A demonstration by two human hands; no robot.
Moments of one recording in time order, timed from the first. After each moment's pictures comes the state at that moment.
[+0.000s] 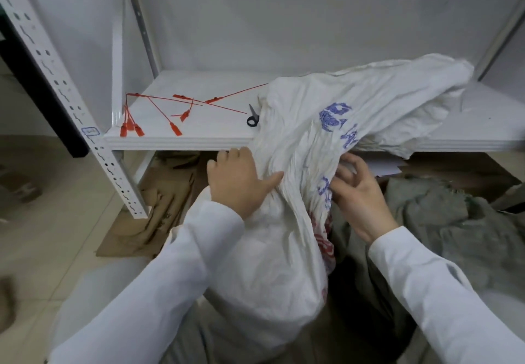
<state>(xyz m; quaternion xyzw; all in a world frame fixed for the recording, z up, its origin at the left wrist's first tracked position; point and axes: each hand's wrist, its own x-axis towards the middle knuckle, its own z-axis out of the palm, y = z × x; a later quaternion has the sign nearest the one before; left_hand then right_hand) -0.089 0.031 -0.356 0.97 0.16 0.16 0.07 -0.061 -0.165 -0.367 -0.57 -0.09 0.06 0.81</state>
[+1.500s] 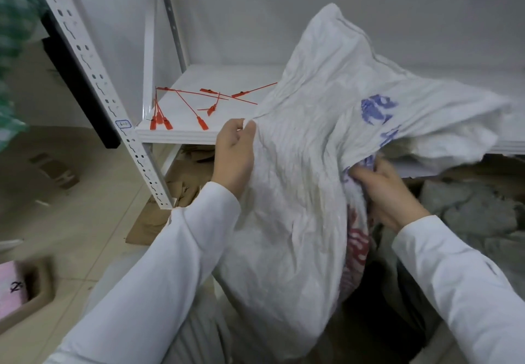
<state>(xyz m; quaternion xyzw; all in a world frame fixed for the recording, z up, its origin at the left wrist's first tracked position) -0.097 0.065 -0.325 0.69 0.19 0.26 0.64 -0.047 -0.146 -0.355 -0.67 -0.11 0.09 0.73</state>
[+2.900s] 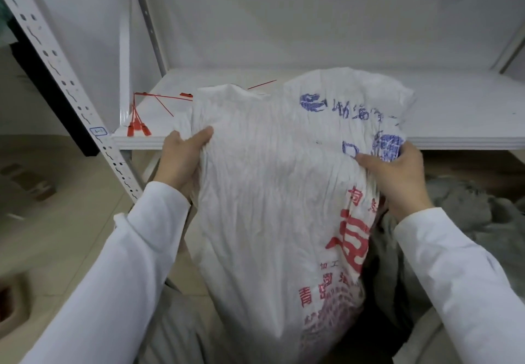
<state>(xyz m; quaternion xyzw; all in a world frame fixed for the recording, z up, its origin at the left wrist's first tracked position) -0.100 0.106 -0.319 0.61 0.24 0.21 0.72 -0.029 -0.190 -0.339 -0.74 -0.01 -0.11 0.67</state>
